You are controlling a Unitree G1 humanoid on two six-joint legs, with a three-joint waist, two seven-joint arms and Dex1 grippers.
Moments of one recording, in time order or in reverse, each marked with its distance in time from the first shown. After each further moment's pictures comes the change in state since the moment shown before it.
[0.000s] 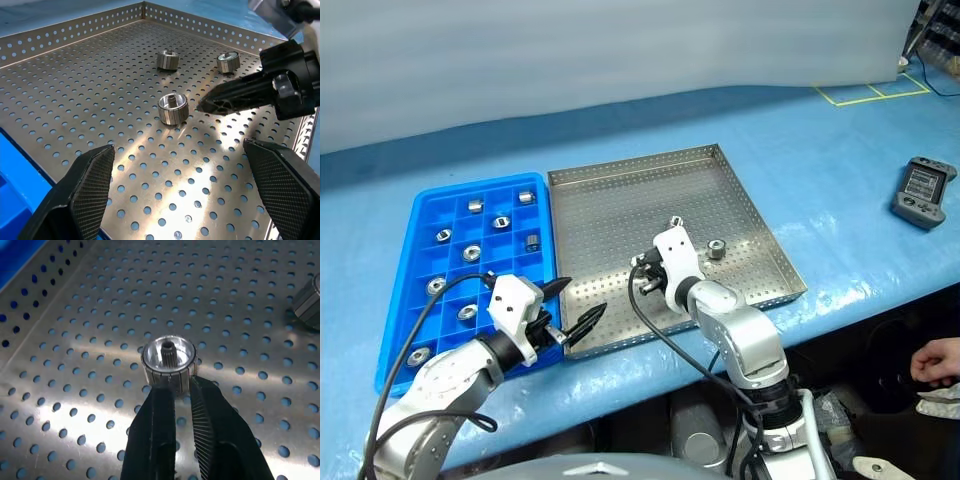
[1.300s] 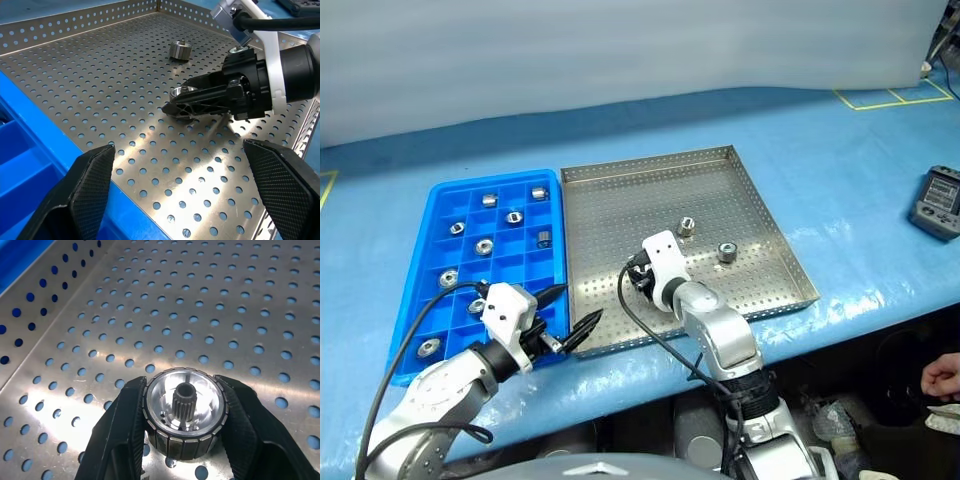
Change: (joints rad) left arm 0.063 -0.003 0.017 -0.026 -0.010 -0.025 0.000; right arm -0.005 0.067 0.037 0.193 -0.068 -0.181 0.017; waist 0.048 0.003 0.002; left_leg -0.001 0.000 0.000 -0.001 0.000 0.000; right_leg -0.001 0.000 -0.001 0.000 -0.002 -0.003
